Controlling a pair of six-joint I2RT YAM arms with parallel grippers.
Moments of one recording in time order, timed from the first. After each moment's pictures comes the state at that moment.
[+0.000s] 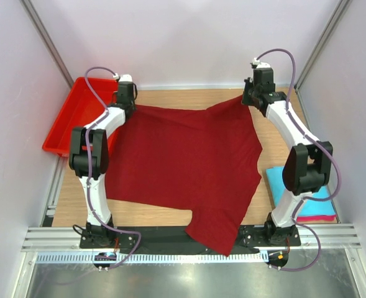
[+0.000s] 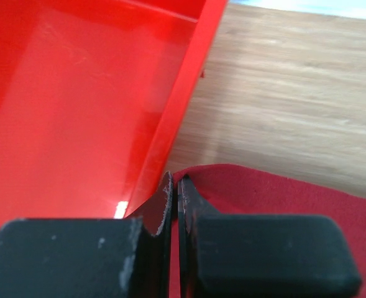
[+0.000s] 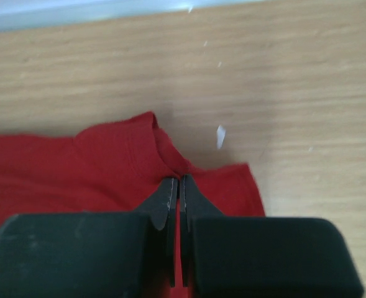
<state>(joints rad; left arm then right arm) -0.15 2.07 1.57 -0.09 -0.37 -0.12 0.14 1.81 1.60 -0.36 0.08 0.19</state>
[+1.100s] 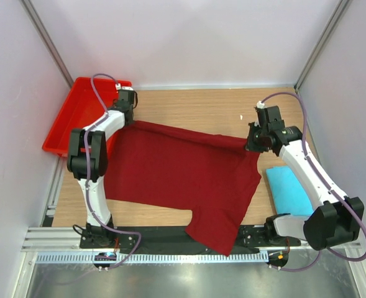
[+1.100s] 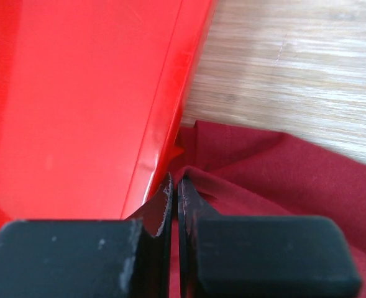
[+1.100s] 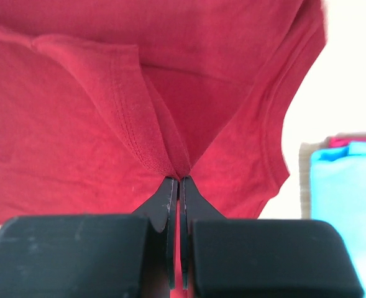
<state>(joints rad) -0.16 2.04 1.49 -0.29 -0.42 -0.05 0.22 1.26 1.12 -0.78 -0.01 0.37</state>
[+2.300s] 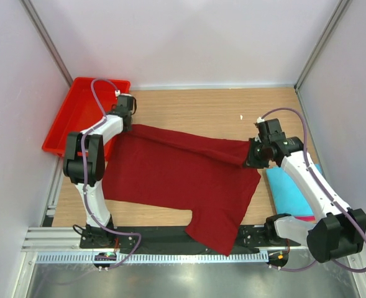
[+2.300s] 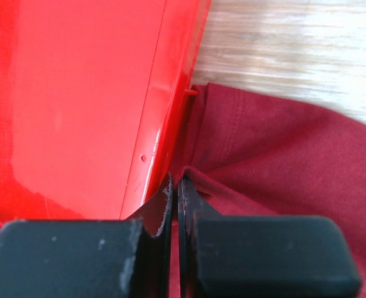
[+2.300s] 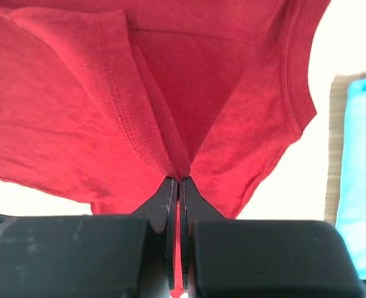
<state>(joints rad) -0.16 1.96 1.38 -0.32 -0.44 -0.03 0.22 1.16 0.99 -0.88 -0.11 0.42</state>
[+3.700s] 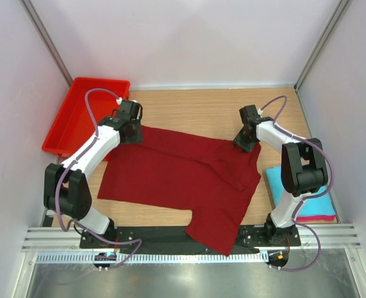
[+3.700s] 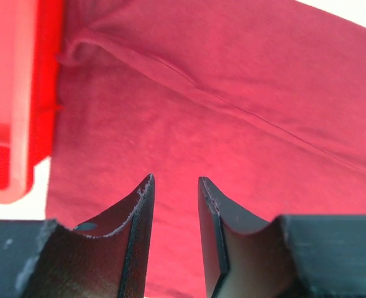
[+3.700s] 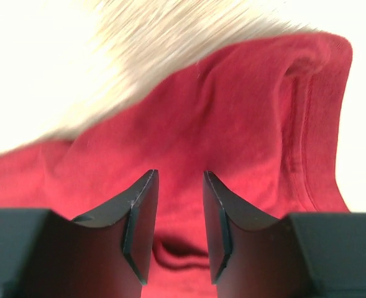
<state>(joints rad) -0.32 1.57 1.26 -0.68 -0.24 -0.34 0.20 1.77 1.18 -0.59 0.13 0.83</state>
